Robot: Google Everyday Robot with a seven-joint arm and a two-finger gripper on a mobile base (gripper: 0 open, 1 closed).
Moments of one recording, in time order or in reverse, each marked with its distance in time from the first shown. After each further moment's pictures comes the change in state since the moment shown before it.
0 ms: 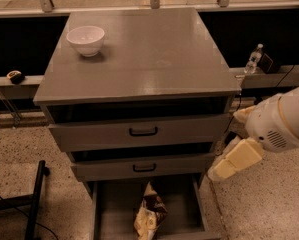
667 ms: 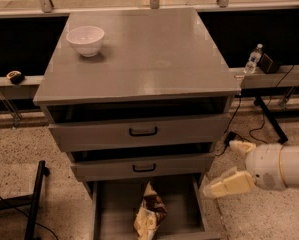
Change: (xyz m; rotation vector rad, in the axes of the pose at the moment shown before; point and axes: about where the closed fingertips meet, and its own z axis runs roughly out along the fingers) arm 0.058 -0.005 0.081 -0.053 -0.312 0.153
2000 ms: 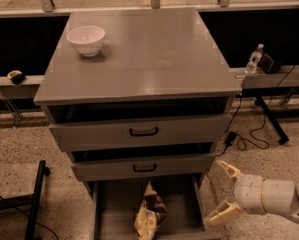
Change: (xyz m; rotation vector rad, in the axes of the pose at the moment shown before) arm 0.102 -0.019 0.075 -0.032 -0.079 -0.333
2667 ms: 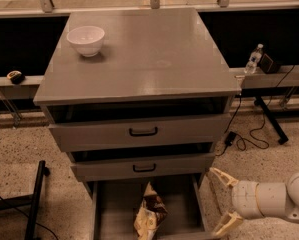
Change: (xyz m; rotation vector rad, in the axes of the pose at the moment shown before) arm 0.036 0.015 0.012 -0.096 0.106 -0.301
